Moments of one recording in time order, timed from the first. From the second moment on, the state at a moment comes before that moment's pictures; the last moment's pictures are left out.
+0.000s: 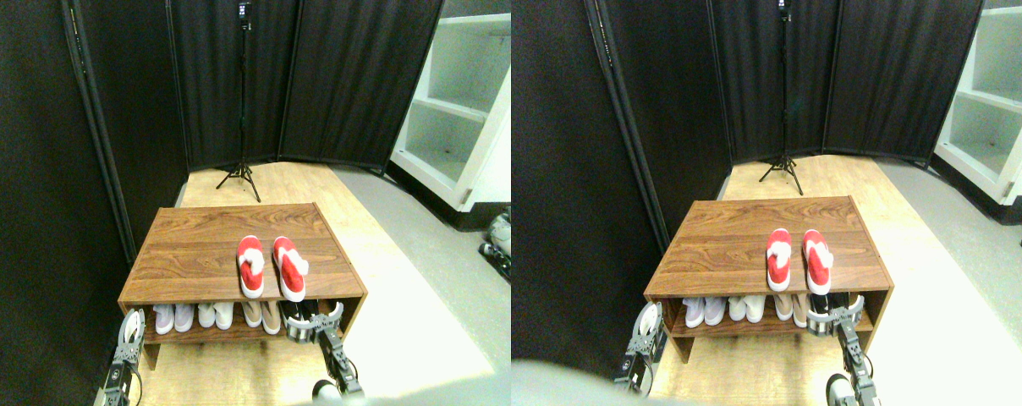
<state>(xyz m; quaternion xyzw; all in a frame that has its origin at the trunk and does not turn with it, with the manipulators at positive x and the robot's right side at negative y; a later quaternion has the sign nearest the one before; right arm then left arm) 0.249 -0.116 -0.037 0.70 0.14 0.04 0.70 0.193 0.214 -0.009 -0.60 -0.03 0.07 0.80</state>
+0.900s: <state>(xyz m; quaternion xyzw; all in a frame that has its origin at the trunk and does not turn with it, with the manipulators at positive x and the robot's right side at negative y) 0.258 -0.213 -0.008 0.62 -0.09 -0.05 0.78 0.189 0.213 -0.008 -0.61 -0.03 0.07 0.79</state>
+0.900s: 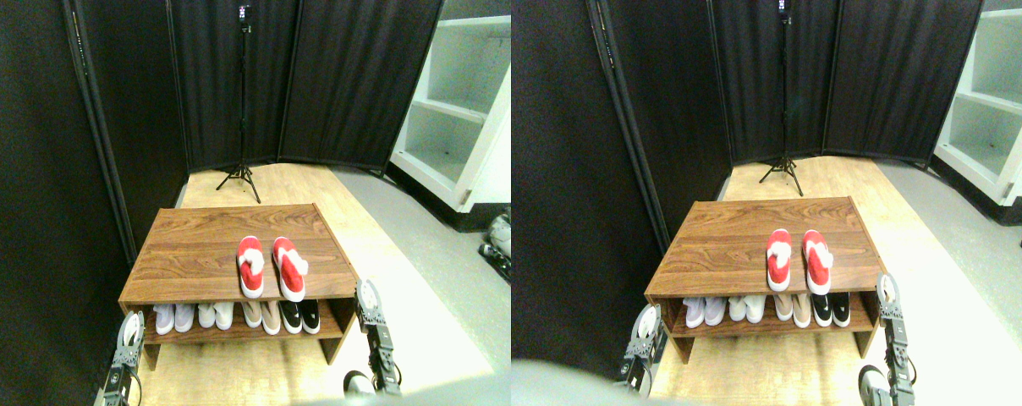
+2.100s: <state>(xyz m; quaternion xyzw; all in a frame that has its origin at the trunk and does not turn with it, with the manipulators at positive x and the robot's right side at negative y) 0.355 -0.174 -0.057 0.66 0.02 -0.10 0.75 0.173 0.216 -0.003 -0.59 -0.07 0.07 0.80</state>
